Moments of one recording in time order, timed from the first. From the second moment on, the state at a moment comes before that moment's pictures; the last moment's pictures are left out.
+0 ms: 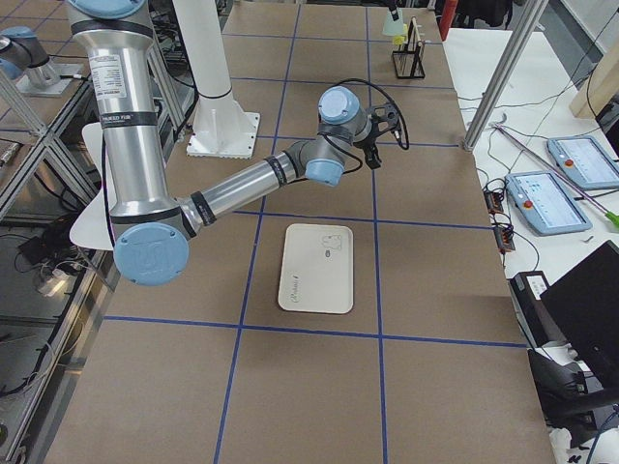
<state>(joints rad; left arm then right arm) -1.09 -2.03 -1.89 -2.00 -2.12 -1.14 1.06 -1.43 1.91 -0.59 2.18 1.20</state>
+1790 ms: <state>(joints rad) -0.83 -2.11 -2.05 -2.56 -2.14 -1.88 0.43 -1.14 1.85 0.29 1.41 1.60</state>
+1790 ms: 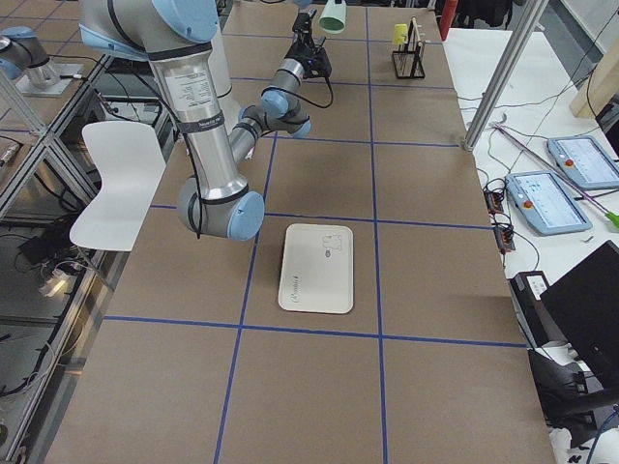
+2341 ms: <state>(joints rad) -0.79 -2.13 -2.06 -2.56 -2.13 -1.91 0.42 -1.12 1.85 0.29 1.40 1.60</state>
